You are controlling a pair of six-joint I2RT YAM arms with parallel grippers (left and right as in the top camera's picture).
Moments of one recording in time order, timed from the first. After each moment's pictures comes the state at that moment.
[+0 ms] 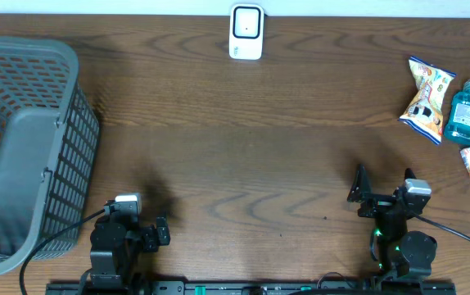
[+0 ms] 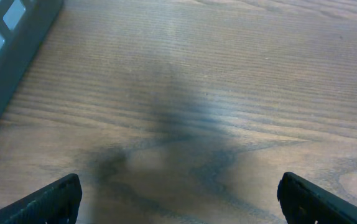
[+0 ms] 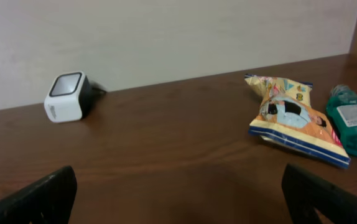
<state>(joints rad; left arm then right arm) -0.05 0.02 0.19 -0.83 0.02 -0.12 -0.05 0.01 0.01 -0.07 -0.01 0.18</state>
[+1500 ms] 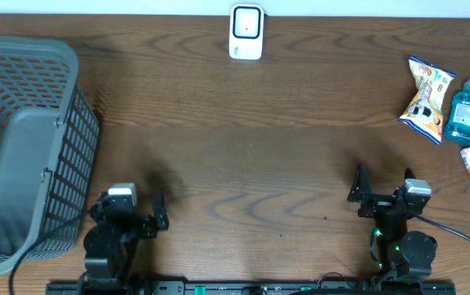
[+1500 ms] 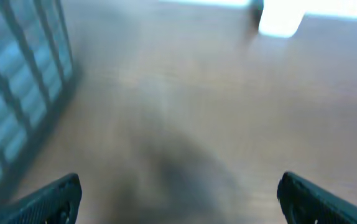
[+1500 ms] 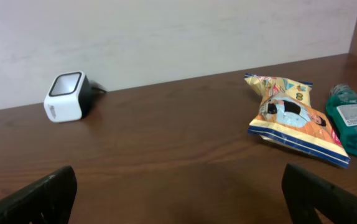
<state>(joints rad) -0.05 0.01 0.18 -0.57 0.02 -0.12 -0.05 0.02 0.01 -0.07 -0.01 0.18</state>
